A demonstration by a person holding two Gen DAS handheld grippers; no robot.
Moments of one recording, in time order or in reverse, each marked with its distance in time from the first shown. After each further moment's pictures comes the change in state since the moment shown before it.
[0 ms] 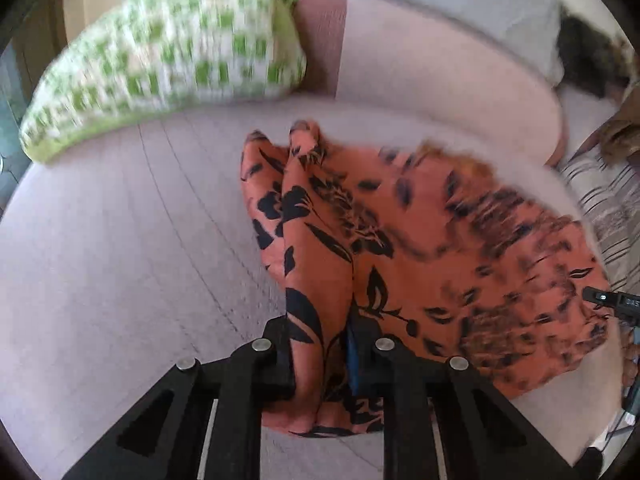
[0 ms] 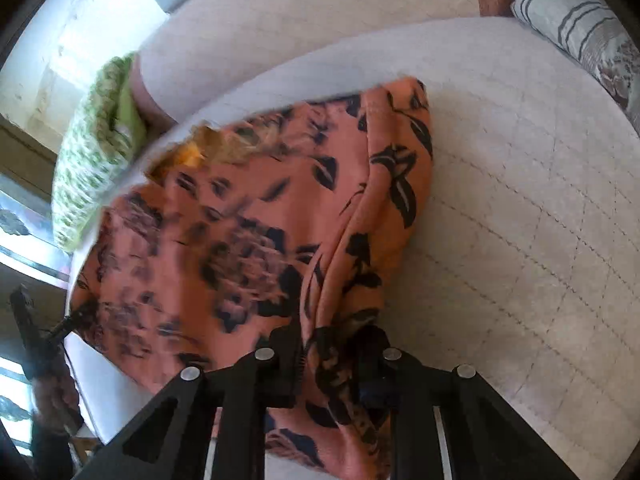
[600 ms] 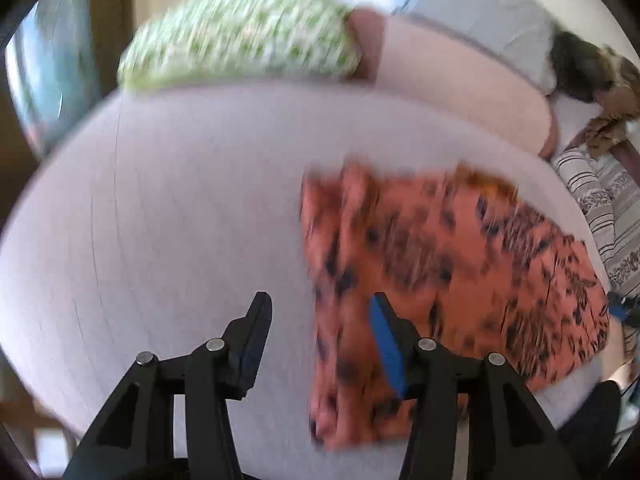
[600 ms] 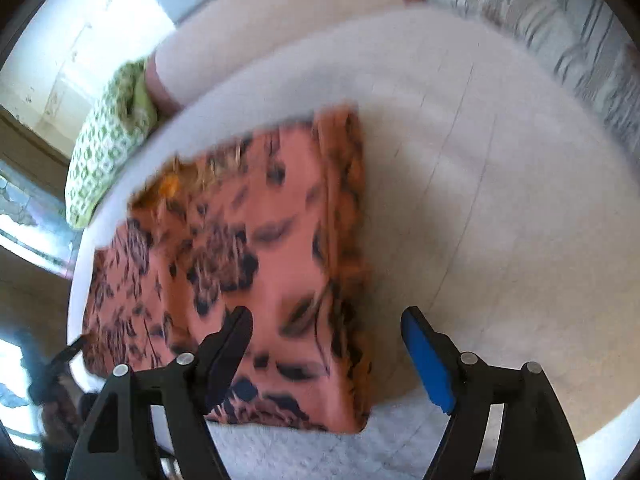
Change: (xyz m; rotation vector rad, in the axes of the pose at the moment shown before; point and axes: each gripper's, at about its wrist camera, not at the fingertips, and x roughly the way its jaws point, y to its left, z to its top) left arm -0.097 0.051 -0.136 -0.031 -0.072 0.052; right arm -0.102 -0.029 -0.157 0.031 -0.088 -0.064
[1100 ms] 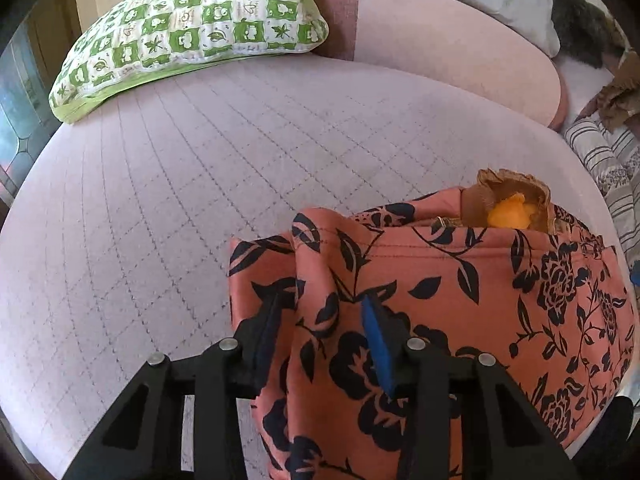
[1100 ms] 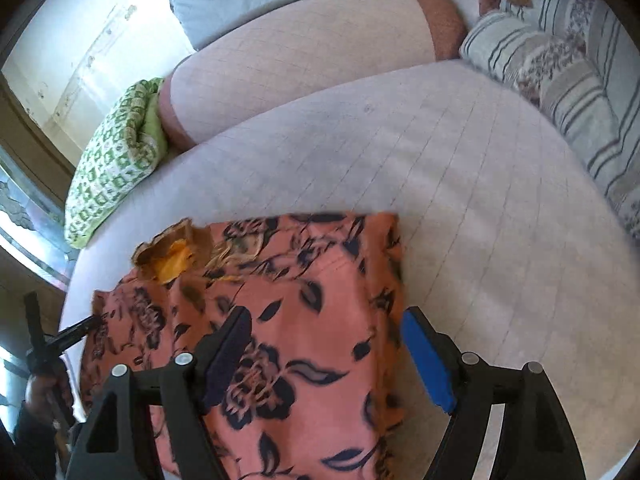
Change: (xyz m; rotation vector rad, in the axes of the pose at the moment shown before) left arm 0.102 -0.025 0.052 0.069 0.158 0.011; right arm 0.029 0.039 0.072 -0.078 -0.097 -0.024
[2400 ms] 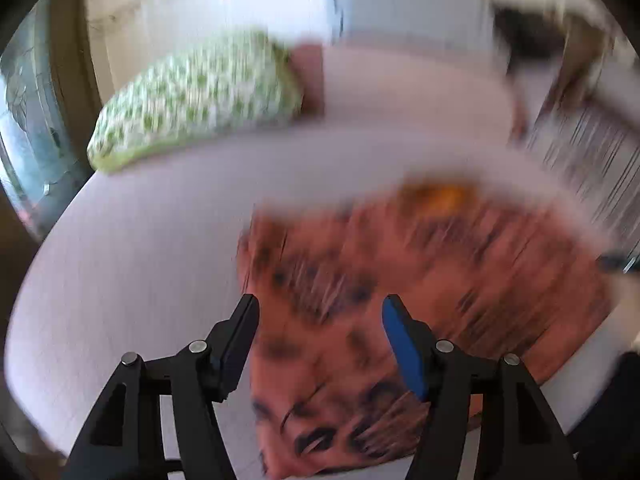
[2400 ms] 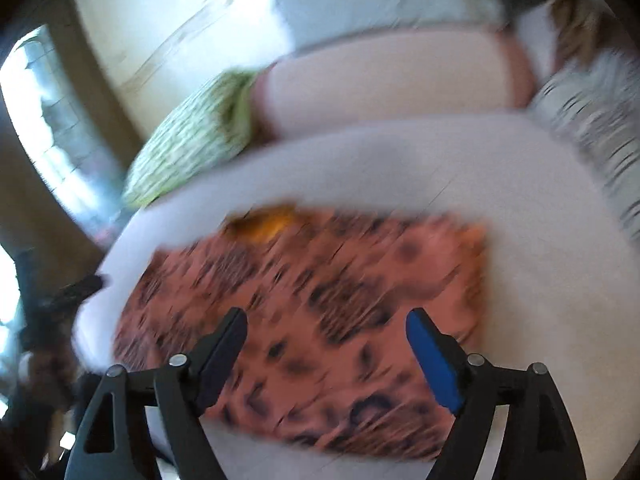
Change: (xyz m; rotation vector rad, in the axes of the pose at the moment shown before) left arm -0.066 -0.024 -0.086 0.126 -0.163 0.108; right arm -0.033 0.051 -0.064 -0.206 -0.029 0.200
